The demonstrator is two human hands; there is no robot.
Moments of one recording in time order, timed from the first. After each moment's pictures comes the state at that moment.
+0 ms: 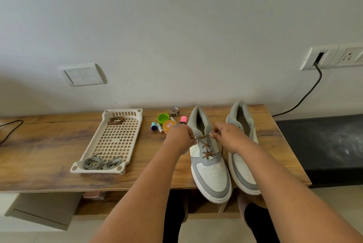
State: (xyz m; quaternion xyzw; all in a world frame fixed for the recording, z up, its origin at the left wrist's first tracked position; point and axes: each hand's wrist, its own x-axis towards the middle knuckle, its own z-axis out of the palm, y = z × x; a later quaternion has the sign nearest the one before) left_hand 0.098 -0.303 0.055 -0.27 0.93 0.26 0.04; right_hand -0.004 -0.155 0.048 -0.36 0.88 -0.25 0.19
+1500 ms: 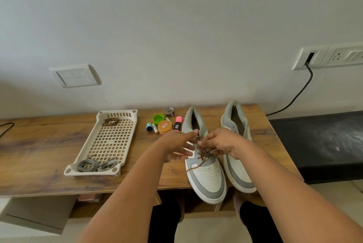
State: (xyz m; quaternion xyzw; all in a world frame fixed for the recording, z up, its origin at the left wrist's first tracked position) left_hand 0.115 -0.299 0.072 -0.36 0.69 0.62 0.15; right_hand 0.008 -0.153 0.056 -0.18 0.76 -0.44 0.43
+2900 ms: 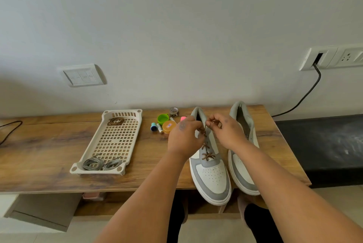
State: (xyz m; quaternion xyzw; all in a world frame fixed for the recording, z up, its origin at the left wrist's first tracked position) left_hand 0.099 -0.286 0.041 -0.14 0.94 0.20 -0.24; right_hand 0.006 -0.166 0.058 -0.32 0.86 -0.38 0.08
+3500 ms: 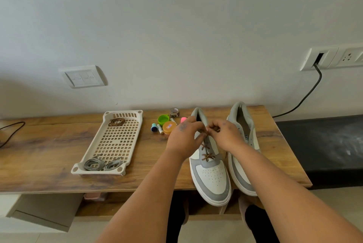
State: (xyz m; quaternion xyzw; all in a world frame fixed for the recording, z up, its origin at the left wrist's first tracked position) left_hand 0.100 -0.291 0.045 -0.10 0.95 0.21 -0.20; right_hand 0.005 -0.167 0.048 -0.30 0.86 -0.38 0.13
